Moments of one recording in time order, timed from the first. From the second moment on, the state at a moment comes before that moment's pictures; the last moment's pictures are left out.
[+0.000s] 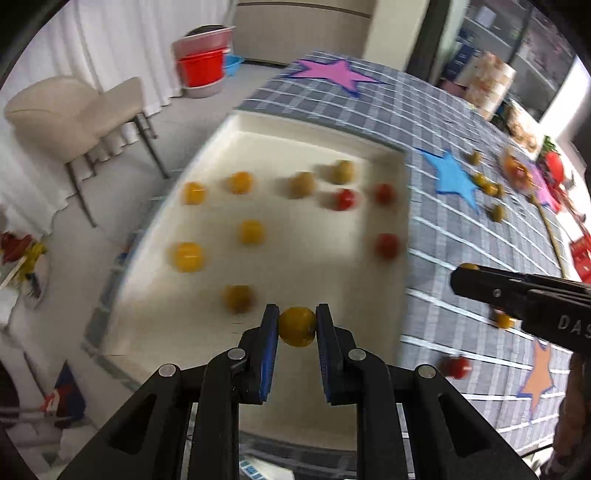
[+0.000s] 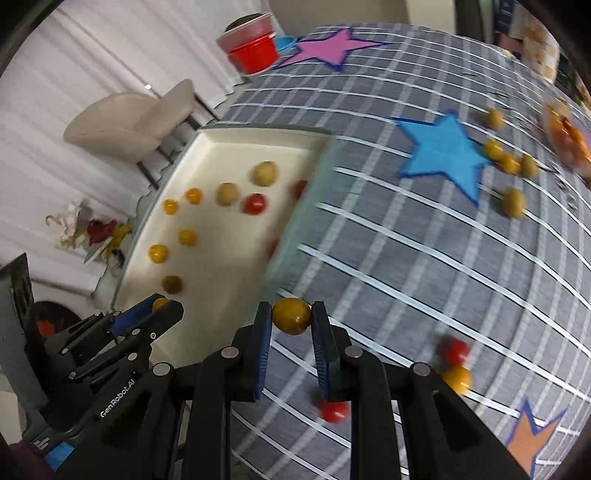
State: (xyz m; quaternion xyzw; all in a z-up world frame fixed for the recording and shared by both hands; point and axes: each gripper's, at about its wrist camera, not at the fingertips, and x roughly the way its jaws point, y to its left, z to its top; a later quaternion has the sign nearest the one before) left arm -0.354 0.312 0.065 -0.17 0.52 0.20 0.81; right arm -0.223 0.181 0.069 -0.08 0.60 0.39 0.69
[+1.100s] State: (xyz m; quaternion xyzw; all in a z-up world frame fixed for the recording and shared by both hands) left arm -0.362 0.363 0.036 -0.14 0.54 0.27 0.78; right arm -0.245 0.279 0.030 -0.16 0.60 0.40 0.67
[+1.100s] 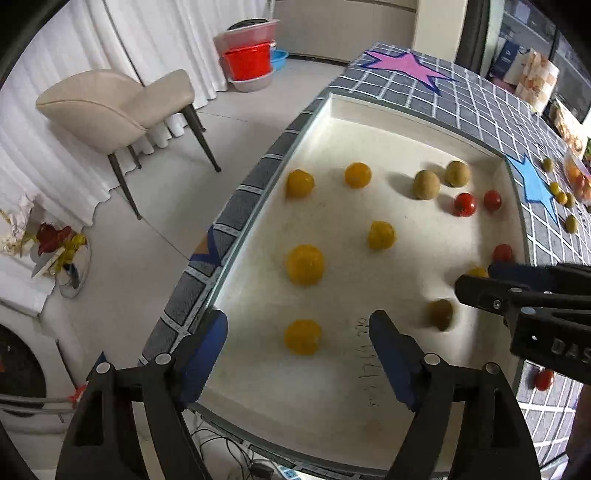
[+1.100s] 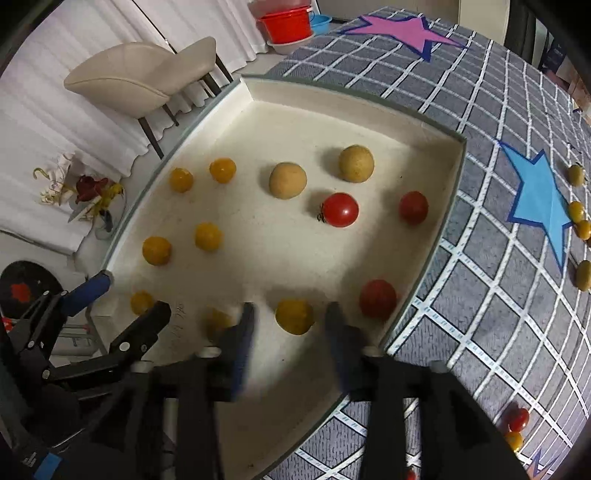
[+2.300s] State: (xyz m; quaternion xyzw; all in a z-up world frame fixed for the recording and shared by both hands) left arm -0.298 0.158 0.041 -0.05 0.58 0.10 0.81; right arm -0.192 0.040 0.042 -0.09 0.63 0.27 0.72
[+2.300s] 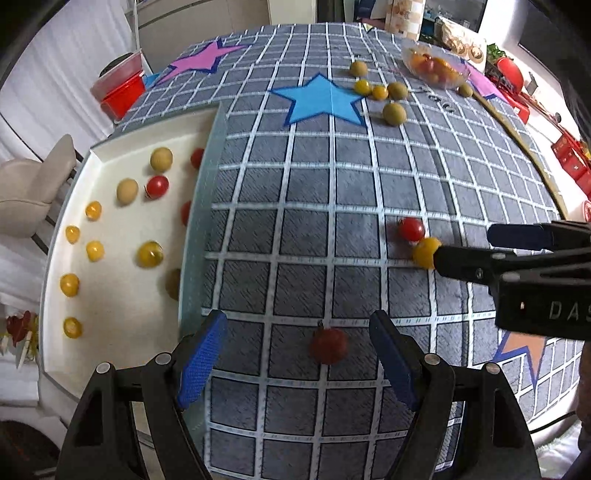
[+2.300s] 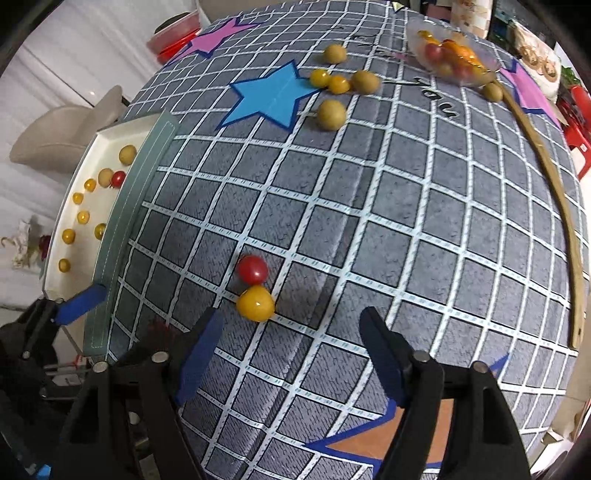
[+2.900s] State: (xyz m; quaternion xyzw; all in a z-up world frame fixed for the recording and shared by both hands) left arm -0.296 0.151 0.018 -0.07 0.59 0.10 0.80; right arm -0.196 0.065 0.027 -0.13 0.63 0.30 0.70
